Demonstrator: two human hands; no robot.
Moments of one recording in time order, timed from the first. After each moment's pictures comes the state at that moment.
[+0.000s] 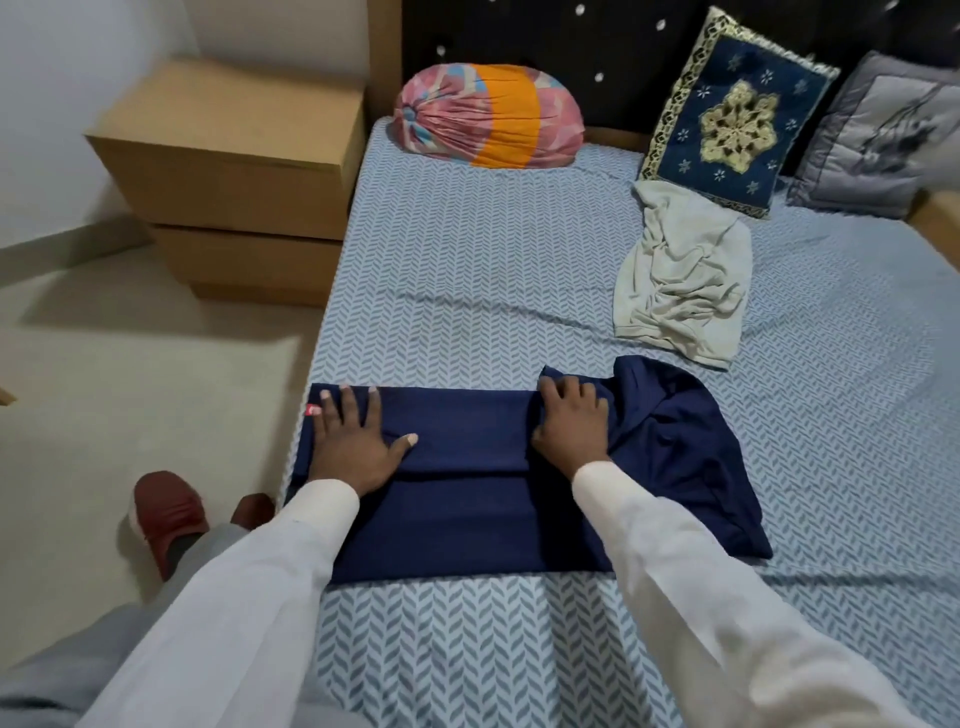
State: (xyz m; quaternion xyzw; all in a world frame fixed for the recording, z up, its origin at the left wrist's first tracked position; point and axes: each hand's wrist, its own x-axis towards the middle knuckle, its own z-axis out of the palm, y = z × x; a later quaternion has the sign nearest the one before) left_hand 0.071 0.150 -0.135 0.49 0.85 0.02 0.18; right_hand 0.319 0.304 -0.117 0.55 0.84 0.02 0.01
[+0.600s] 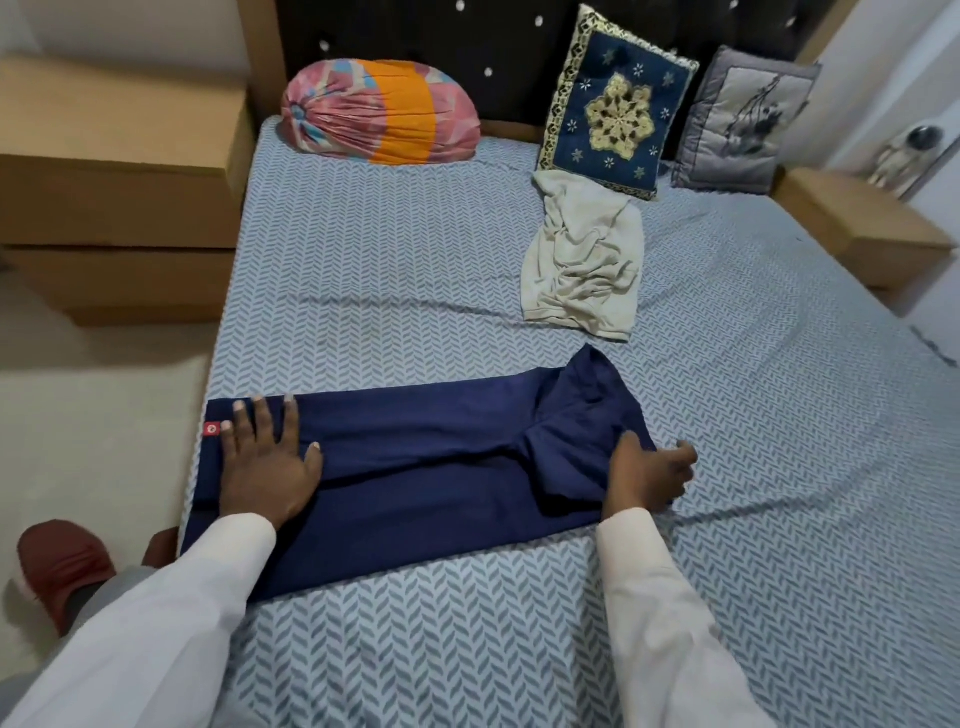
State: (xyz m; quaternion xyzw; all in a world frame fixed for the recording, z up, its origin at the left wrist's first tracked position) left_hand 0.084 0.143 -0.143 0.52 0.85 0.02 0.09; right_hand 0.483 0.269 -0.094 0.83 0.28 -0.19 -0.44
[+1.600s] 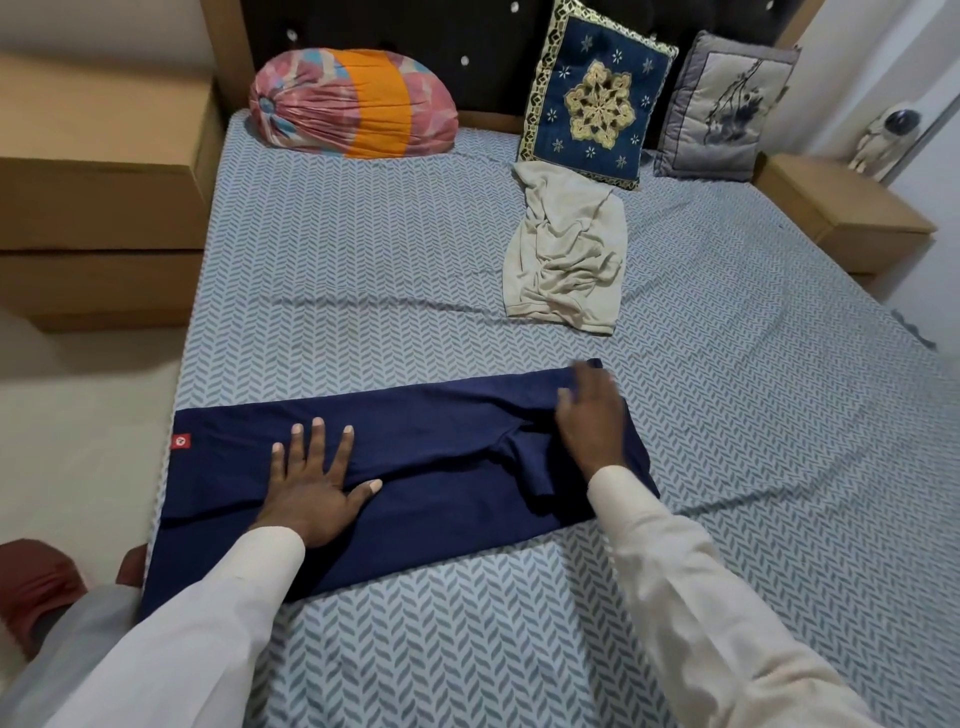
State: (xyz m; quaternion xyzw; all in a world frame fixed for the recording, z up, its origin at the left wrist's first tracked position) left_hand 0.145 0.153 -0.141 0.59 0.77 -0.07 0.22; right_hand 0.468 0.325 -0.103 0.65 0.72 -0.04 -0.25
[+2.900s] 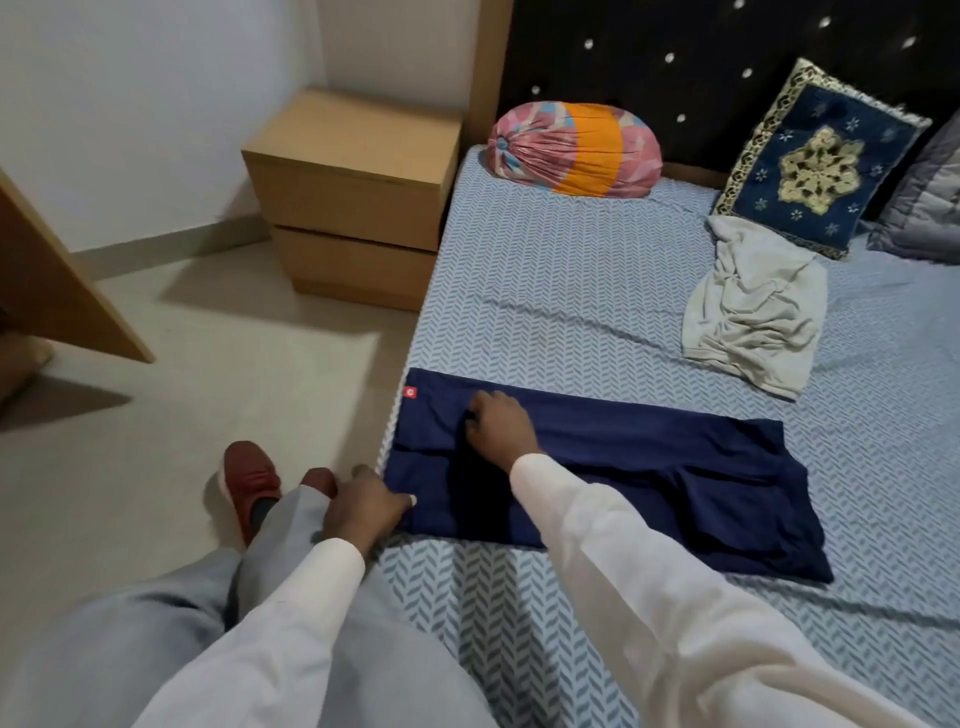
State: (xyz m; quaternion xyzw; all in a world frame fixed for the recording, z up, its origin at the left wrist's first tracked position) left_hand 0.066 0.006 -0.099 0.21 0.89 0.22 0.34; right_hand 0.165 0.194 -0.101 0.42 0.89 -0.18 0.00
